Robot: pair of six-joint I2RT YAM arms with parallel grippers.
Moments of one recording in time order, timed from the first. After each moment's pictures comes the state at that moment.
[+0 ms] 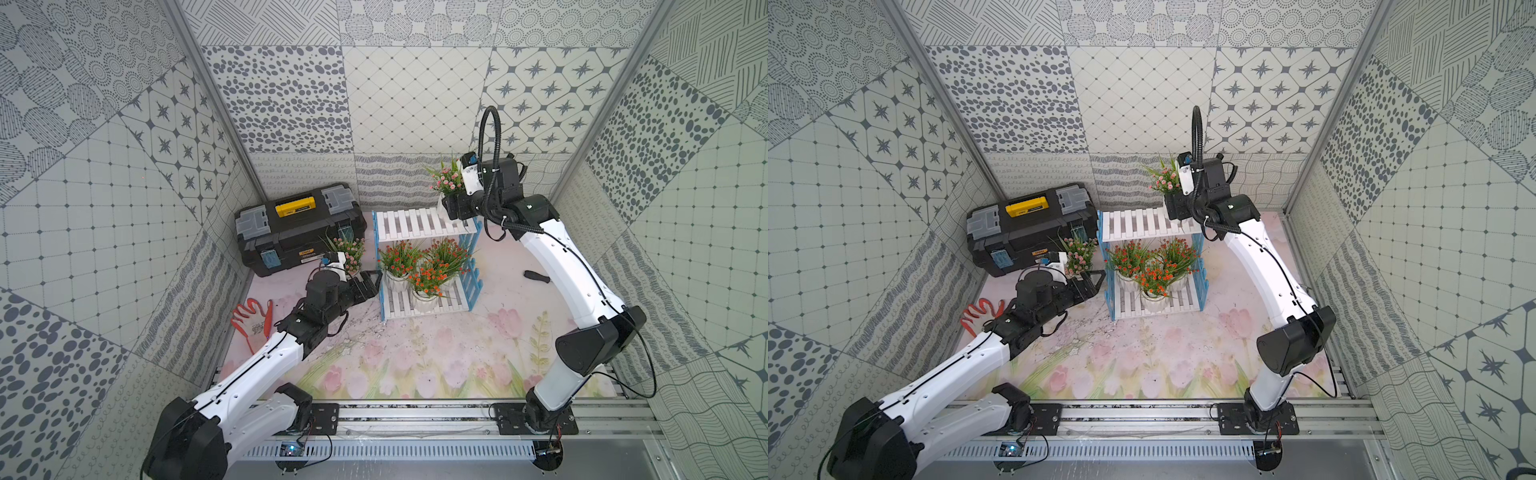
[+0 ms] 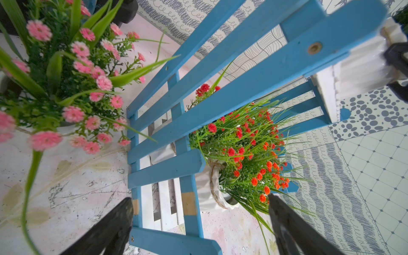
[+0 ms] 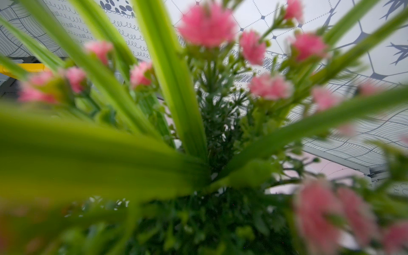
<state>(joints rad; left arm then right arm) -0.48 0.99 0.58 0.04 0.12 -0.79 0.44 1.71 1.97 -0.80 0.06 -0.01</state>
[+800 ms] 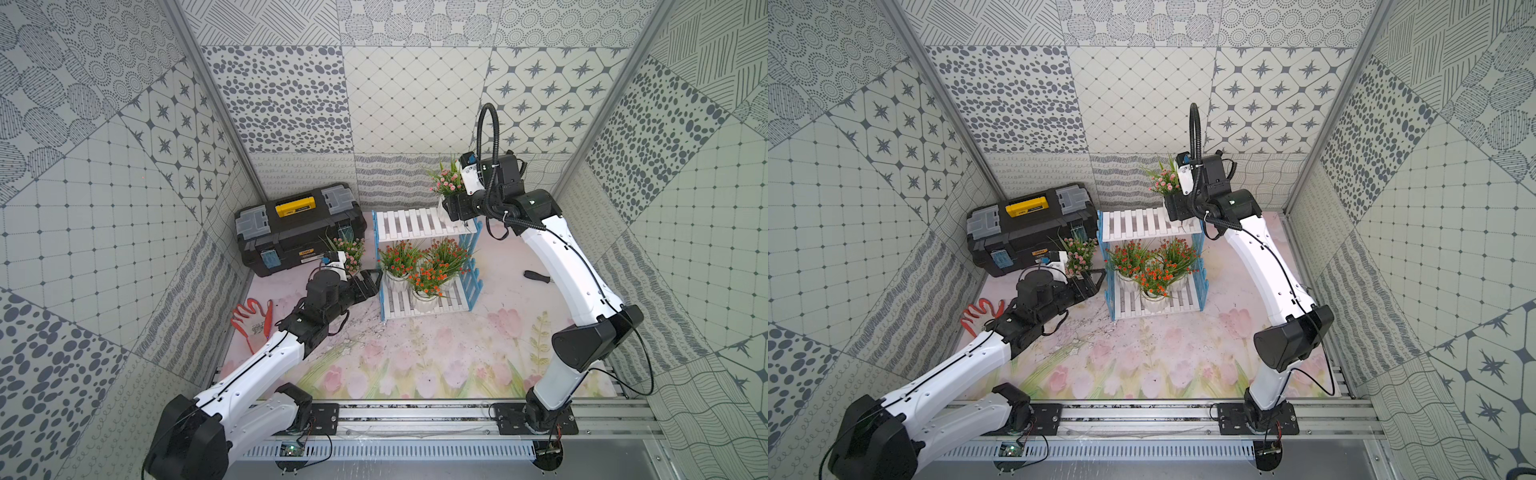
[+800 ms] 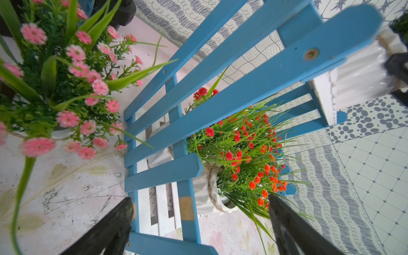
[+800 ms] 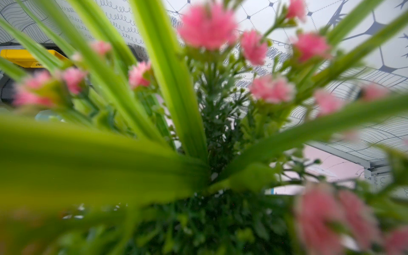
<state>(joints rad) -0.48 1.00 0.58 0.06 0.12 -0.80 0.44 1.75 2.07 -0.91 0.04 -0.02</state>
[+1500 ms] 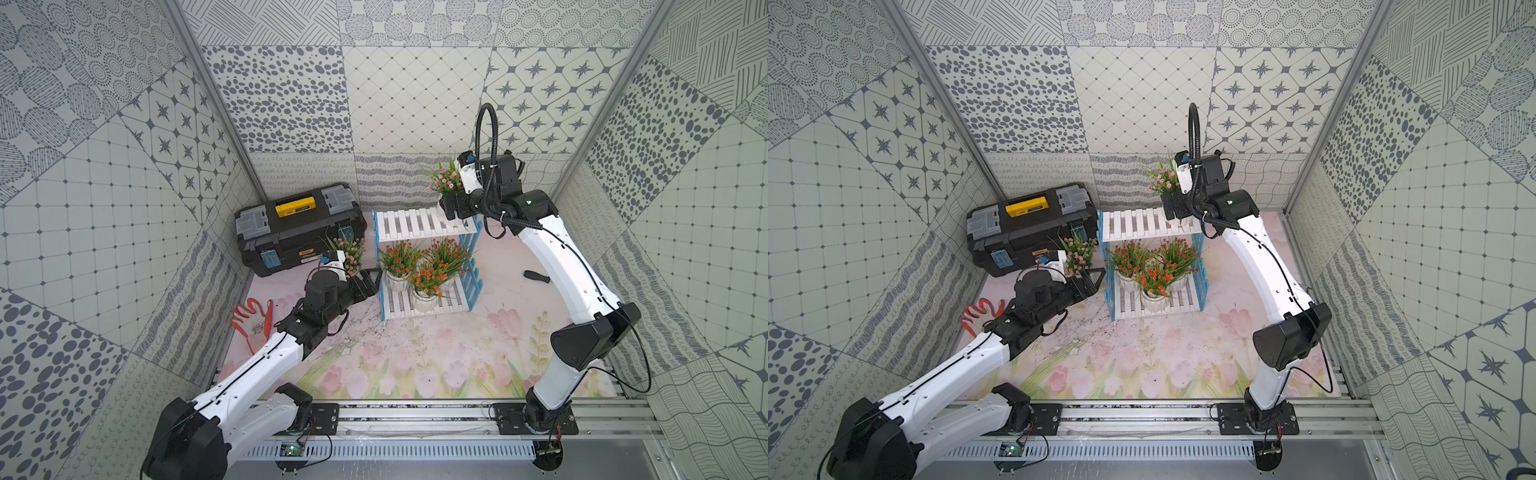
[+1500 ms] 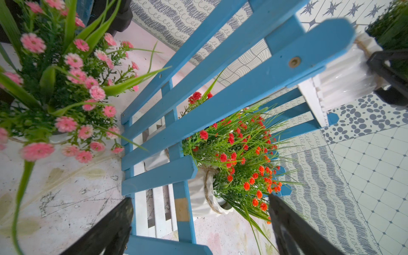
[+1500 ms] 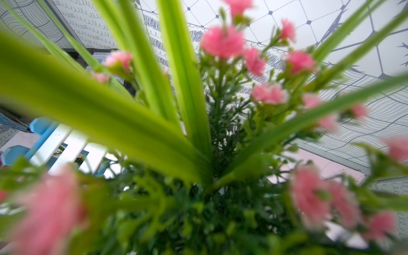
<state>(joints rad) -0.48 0.99 0.58 0.07 0.12 -0.80 0.44 1.75 2.05 -0.87 0.04 -0.03</state>
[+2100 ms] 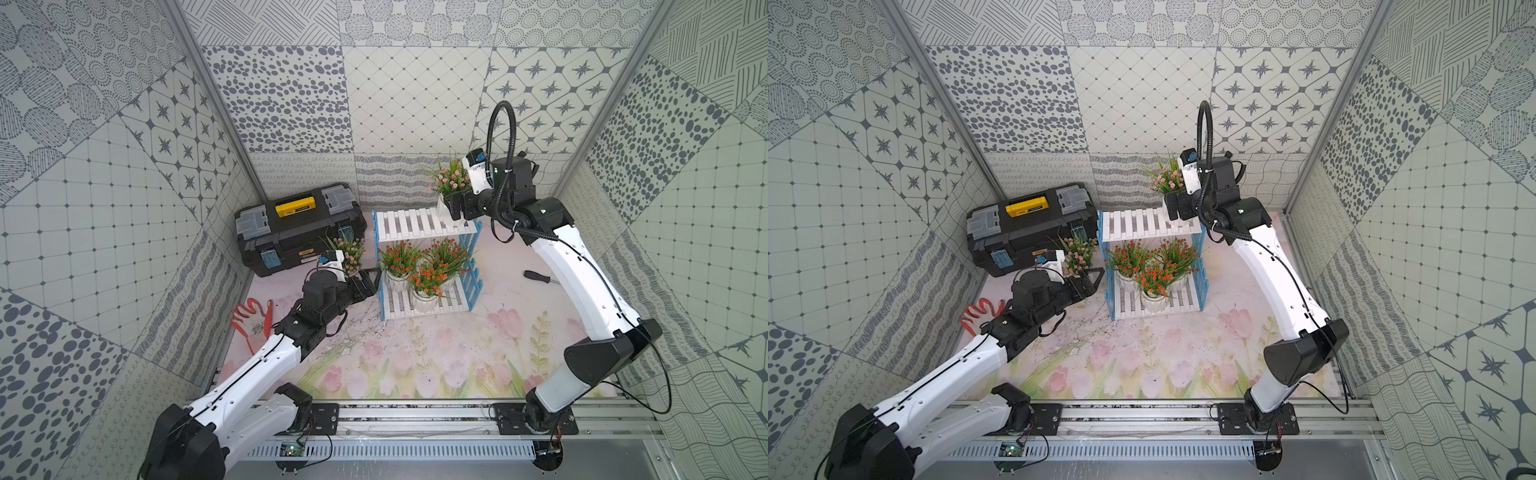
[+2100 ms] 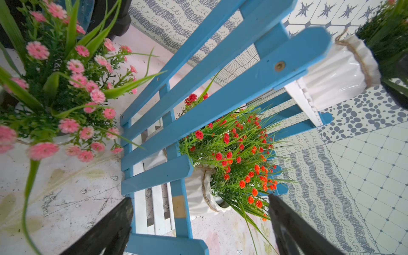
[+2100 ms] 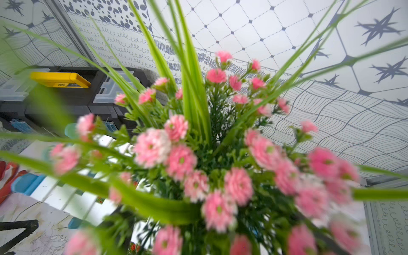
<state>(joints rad) -0.48 0.96 0.59 0.04 0.12 -0.79 0.44 1.61 1.94 -0.78 0.01 -0.03</state>
